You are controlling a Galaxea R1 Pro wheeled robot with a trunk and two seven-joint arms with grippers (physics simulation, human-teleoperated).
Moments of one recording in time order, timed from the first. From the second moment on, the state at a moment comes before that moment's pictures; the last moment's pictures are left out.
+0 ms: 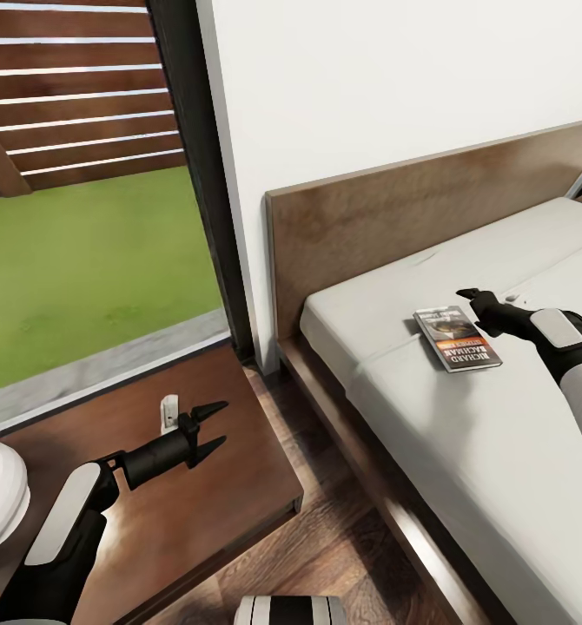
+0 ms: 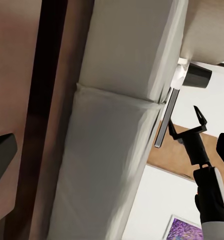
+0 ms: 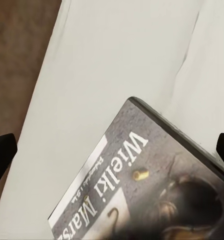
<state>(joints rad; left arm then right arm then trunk) -0.40 0.09 0.11 -1.35 1.58 0.96 0.13 -1.35 -0.42 0.00 -0.32 -1.01 0.49 0.05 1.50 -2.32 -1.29</state>
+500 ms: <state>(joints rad) -0.40 0.09 0.11 -1.35 1.58 0.96 0.13 -1.35 -0.41 0.01 -0.33 -1.01 0.50 0.06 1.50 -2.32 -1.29</state>
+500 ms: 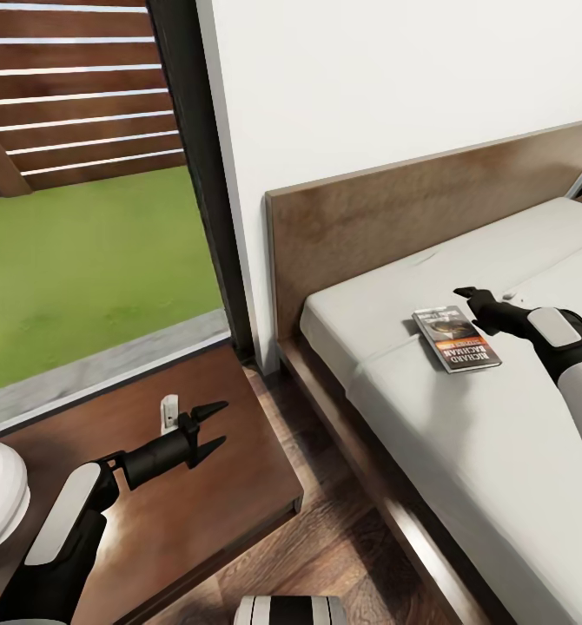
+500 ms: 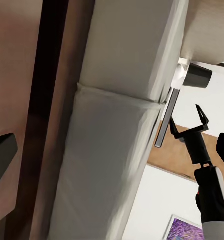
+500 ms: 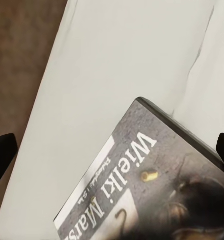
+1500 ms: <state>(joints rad) -0.40 0.09 0.11 -1.35 1.58 0.96 0.13 -1.35 -0.36 0.05 -0.34 -1.01 0.50 0.09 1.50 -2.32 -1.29</state>
